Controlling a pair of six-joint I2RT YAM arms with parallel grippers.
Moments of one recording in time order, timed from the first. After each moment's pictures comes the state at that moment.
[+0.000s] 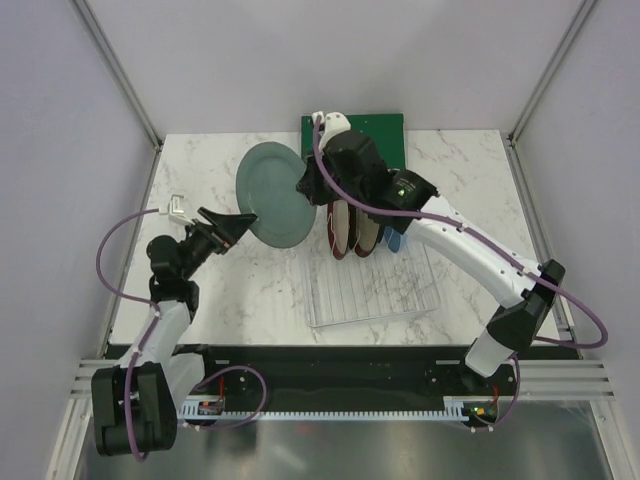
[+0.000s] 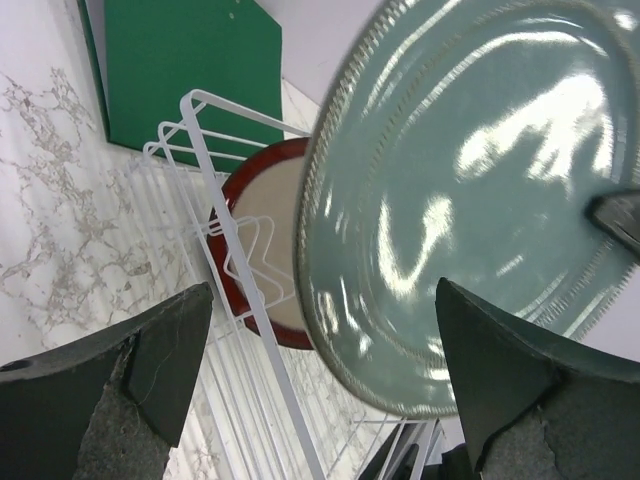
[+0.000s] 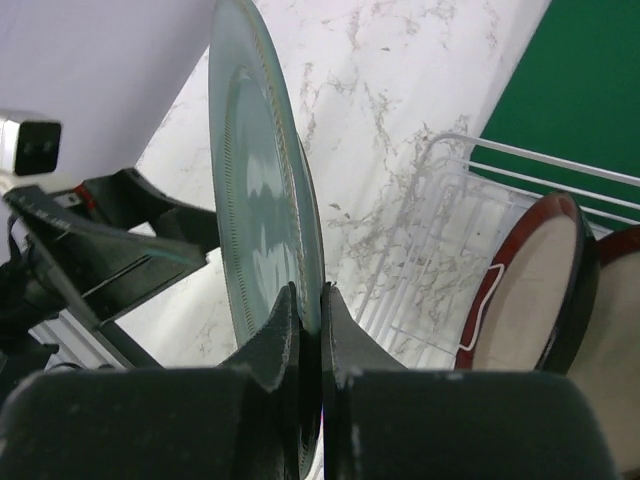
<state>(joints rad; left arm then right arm) 0.10 0.96 0.34 0.66 0.68 -1.01 0.89 1.65 1.84 -0.60 0.17 0.40</state>
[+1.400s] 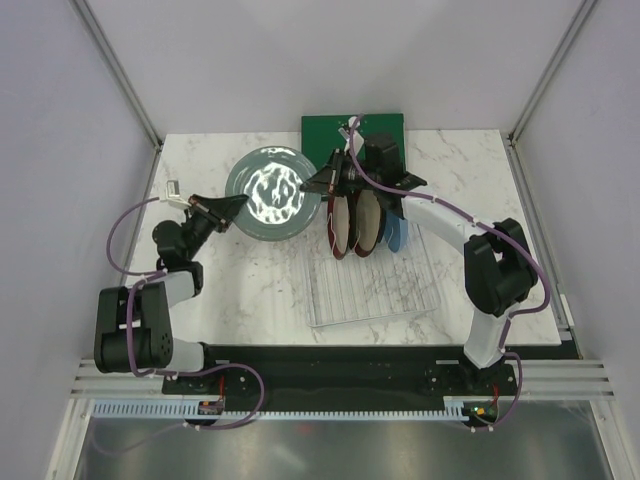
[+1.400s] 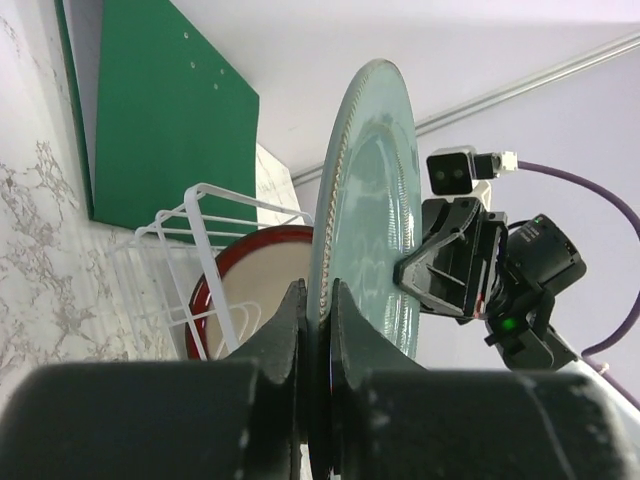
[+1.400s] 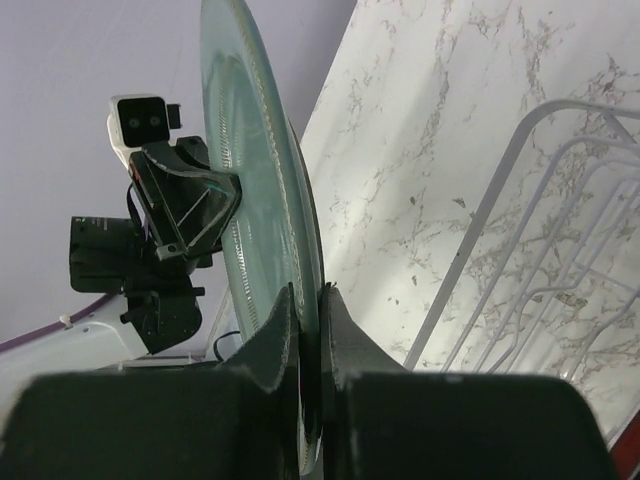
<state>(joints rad) 0.12 1.40 0.42 1.16 0.63 -1.23 0.52 1.85 1.44 0.12 -0.63 0.84</state>
